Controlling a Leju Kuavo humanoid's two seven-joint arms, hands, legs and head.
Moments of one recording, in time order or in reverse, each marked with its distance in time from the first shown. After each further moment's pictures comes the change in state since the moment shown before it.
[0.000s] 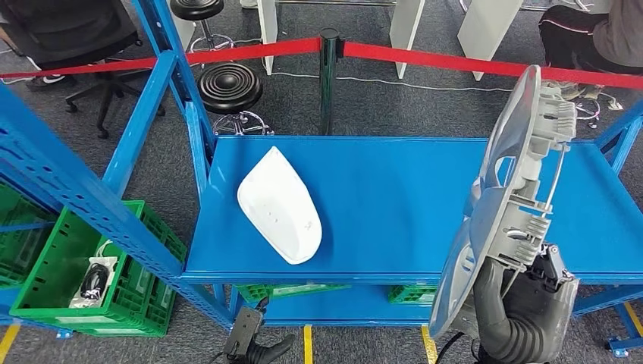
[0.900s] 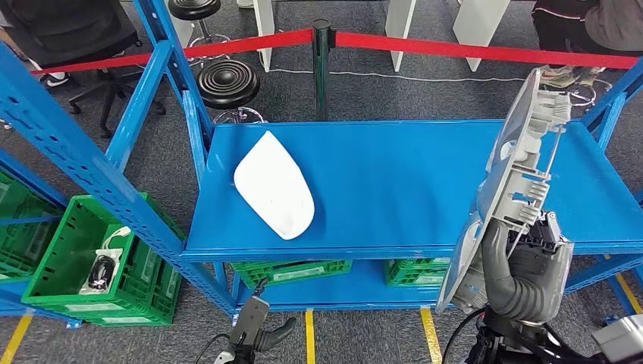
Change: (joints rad) left arm -0.064 -0.030 -0.001 0.013 -0.108 0.110 -0.031; right arm -0.066 -0.009 -0.100 0.068 -0.128 -0.012 0.052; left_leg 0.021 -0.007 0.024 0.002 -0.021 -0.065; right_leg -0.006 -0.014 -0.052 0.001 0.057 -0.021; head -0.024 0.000
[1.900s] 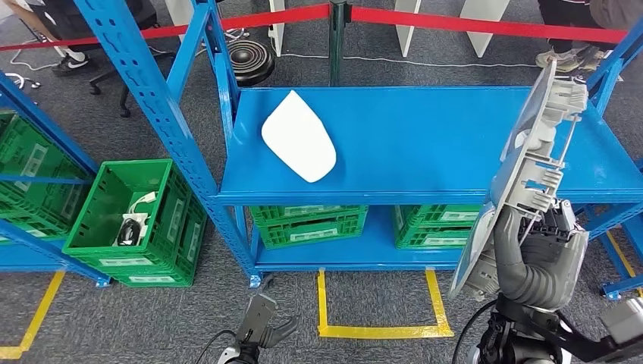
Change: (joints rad) left arm -0.029 -0.033 0.000 0.067 -0.019 0.011 -0.019; right arm -0.036 -0.020 -0.046 0.030 0.015 -0.002 0.024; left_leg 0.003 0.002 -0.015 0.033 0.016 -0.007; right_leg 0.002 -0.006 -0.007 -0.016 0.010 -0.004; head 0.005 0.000
